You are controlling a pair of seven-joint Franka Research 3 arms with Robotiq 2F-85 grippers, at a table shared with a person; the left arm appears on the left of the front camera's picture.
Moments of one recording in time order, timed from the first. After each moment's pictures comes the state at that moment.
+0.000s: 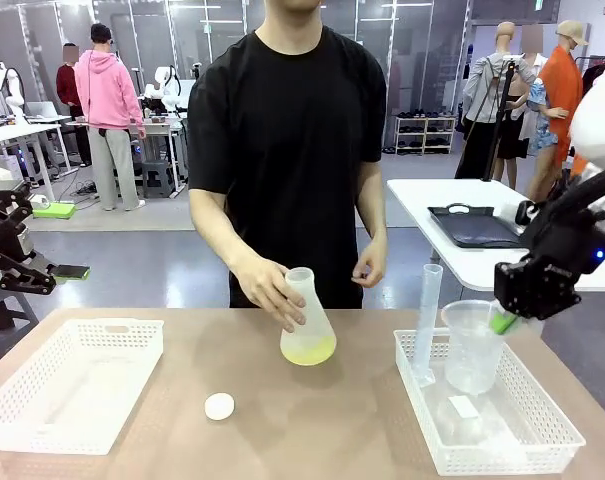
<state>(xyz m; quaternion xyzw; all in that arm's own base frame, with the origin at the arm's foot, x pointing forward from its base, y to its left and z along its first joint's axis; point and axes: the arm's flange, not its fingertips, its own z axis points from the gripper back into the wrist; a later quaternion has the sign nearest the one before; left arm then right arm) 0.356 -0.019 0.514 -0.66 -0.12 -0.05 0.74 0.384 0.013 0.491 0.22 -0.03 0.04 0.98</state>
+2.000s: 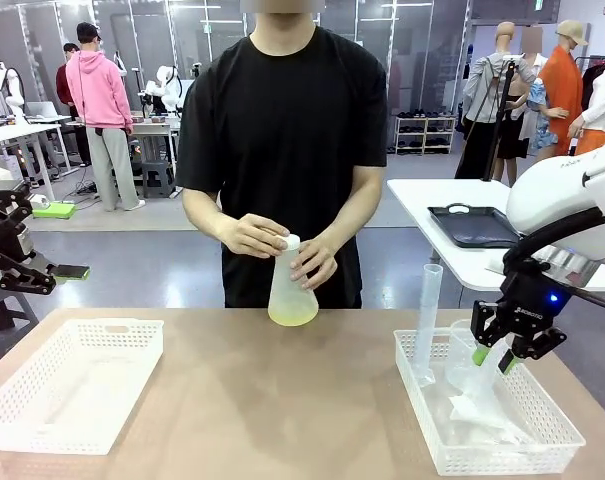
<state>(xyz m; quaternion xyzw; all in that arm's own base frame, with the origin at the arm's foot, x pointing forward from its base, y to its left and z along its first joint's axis) 0.356 -0.019 0.514 -0.66 -0.12 -0.05 0.74 0.442 0.005 0.408 0.16 0.02 -0.07 0.98</state>
